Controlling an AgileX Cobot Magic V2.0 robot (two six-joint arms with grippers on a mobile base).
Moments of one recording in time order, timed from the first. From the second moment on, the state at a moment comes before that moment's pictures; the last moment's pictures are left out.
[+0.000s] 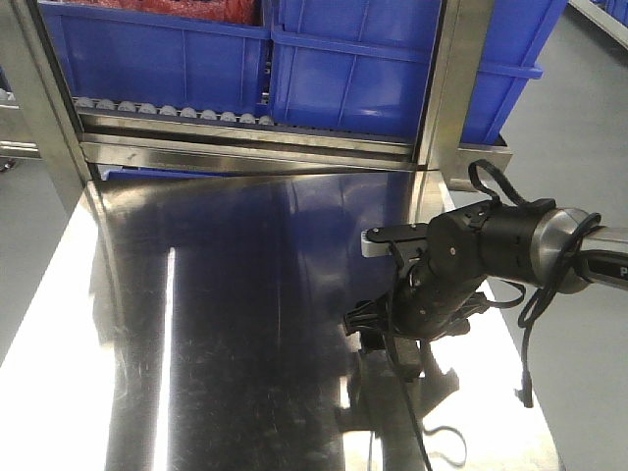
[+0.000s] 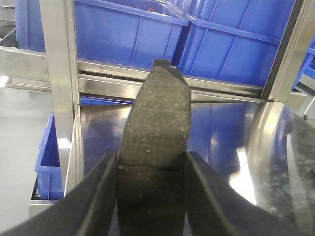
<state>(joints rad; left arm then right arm) -0.15 0.17 -0.35 0.01 0.44 -0.11 0.44 1.86 -1.12 0.05 0.66 0.19</state>
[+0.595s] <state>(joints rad) -0.15 0.17 -0.35 0.01 0.44 -0.11 0.44 1.86 -1.12 0.04 0.65 0.19</state>
